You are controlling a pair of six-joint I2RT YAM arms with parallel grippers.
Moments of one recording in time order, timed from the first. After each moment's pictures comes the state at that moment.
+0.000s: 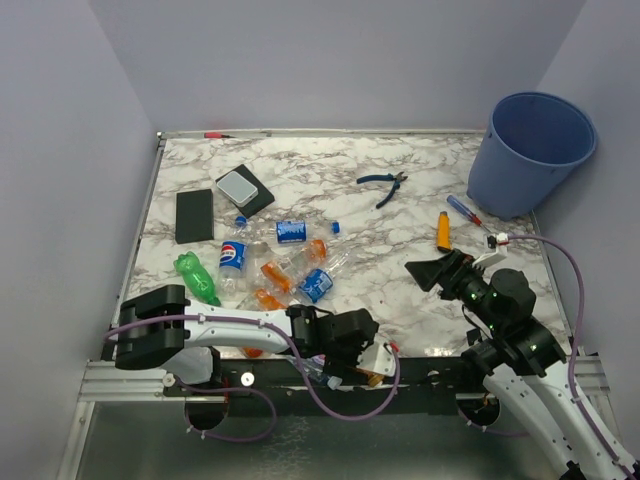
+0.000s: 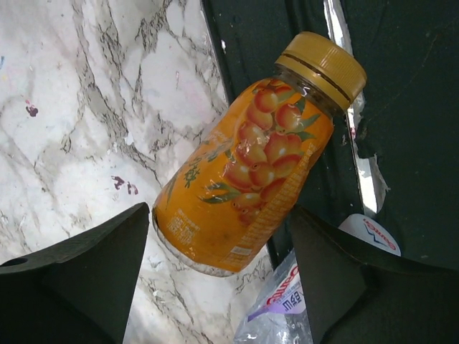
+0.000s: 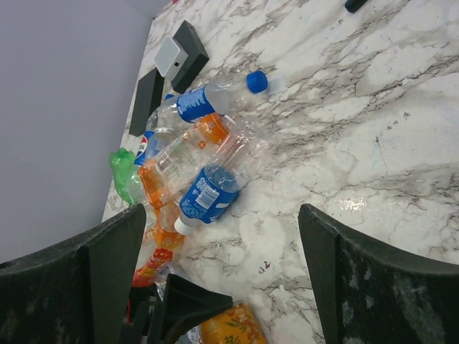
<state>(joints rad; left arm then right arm) -1.43 1.44 0.82 -0.33 0.06 0.47 0.47 0.30 0.47 -0.41 -0.04 0.78</state>
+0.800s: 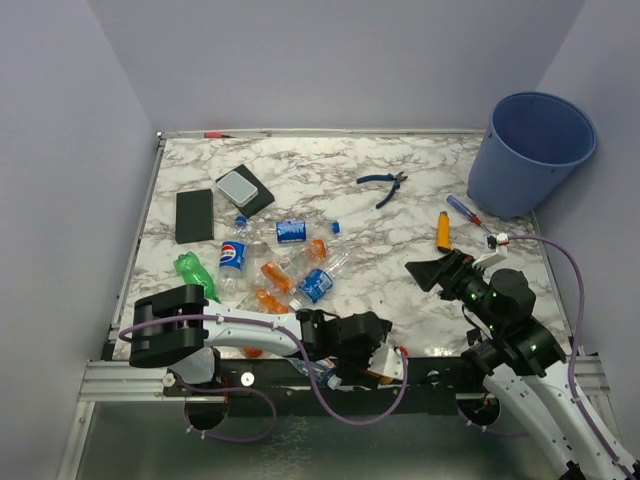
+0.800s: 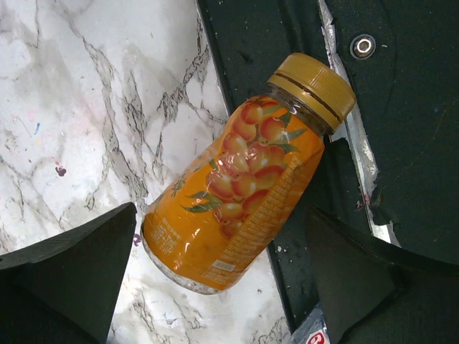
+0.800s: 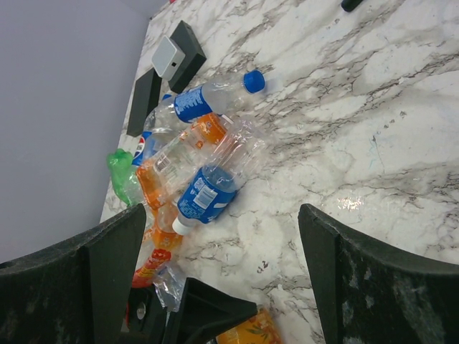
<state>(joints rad) -1.45 1.53 0.81 -0.13 0.07 0.49 0.47 0.29 0.47 -0.41 -0.03 0.78</state>
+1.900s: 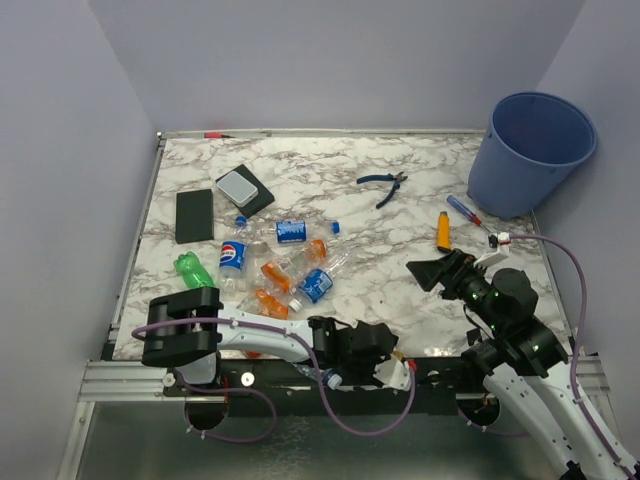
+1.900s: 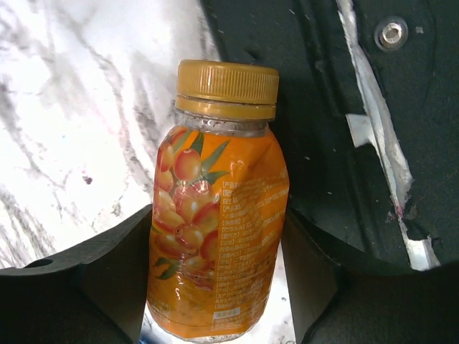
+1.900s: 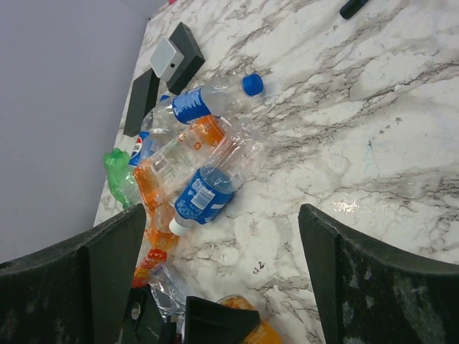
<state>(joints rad) -1.51 1.62 0.88 -0.16 -0.08 0.60 0.47 0.30 0.48 -0.42 -0.03 0.77</state>
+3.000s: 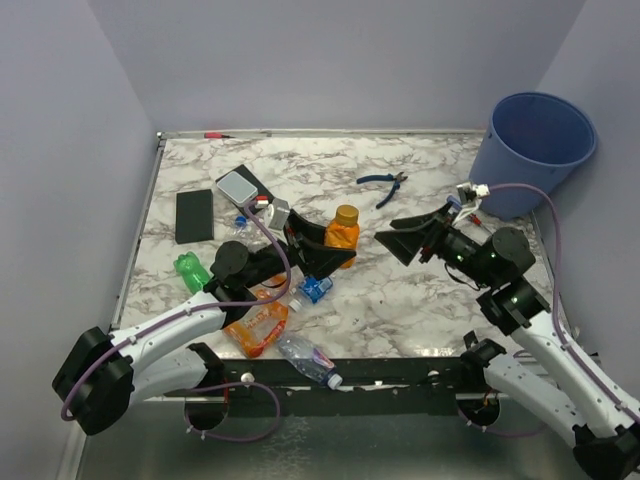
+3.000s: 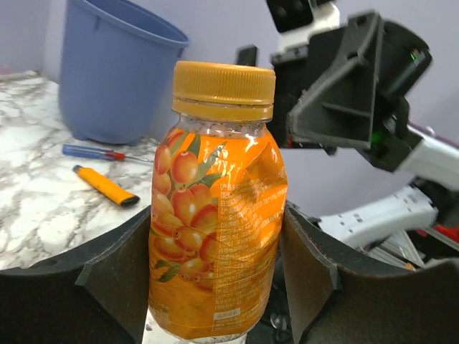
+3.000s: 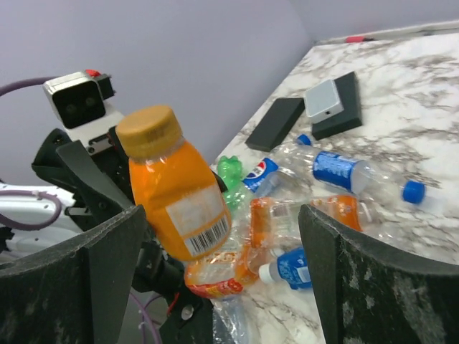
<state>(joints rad) -0.75 1.04 0.52 0.85 0.40 -0.61 0.49 0.65 0.64 0.12 -0.39 0.68</state>
